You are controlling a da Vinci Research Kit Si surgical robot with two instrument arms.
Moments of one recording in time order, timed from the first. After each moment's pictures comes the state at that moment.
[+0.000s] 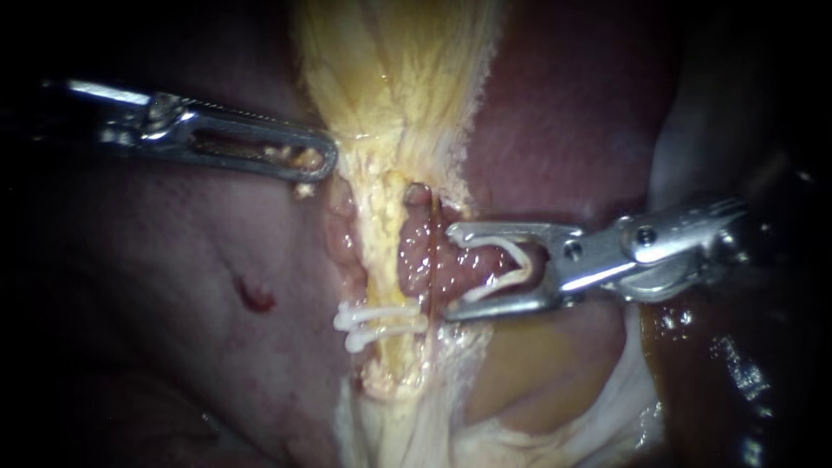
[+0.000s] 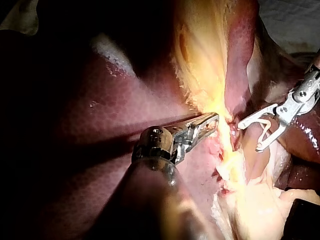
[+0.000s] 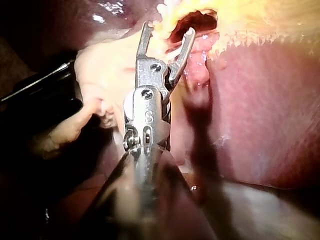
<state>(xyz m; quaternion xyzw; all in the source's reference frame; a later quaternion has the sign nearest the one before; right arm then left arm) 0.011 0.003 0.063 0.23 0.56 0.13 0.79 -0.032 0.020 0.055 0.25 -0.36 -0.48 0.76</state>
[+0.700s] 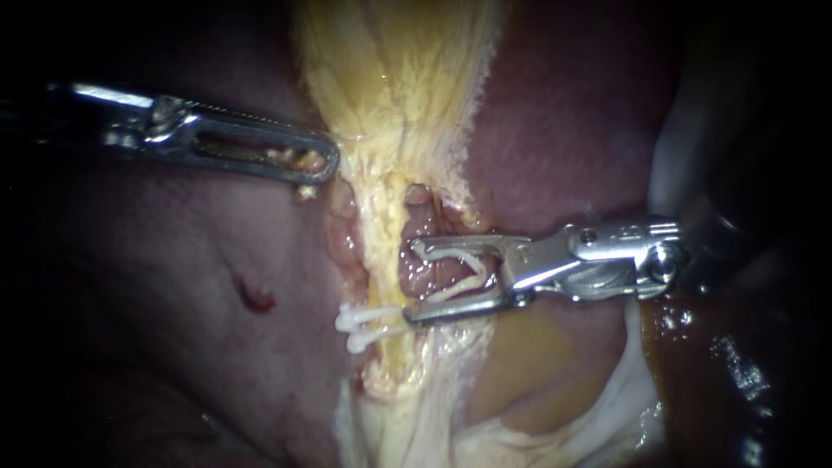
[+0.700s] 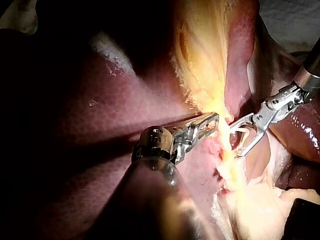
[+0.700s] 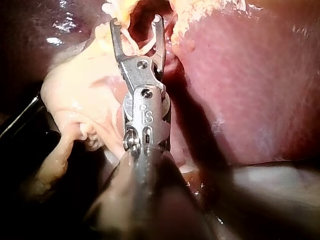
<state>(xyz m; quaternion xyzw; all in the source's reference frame) 0.013 0.003 0.072 0.29 0.56 0.18 0.75 -0.032 0.020 0.055 0.25 -0.36 -0.48 0.76</state>
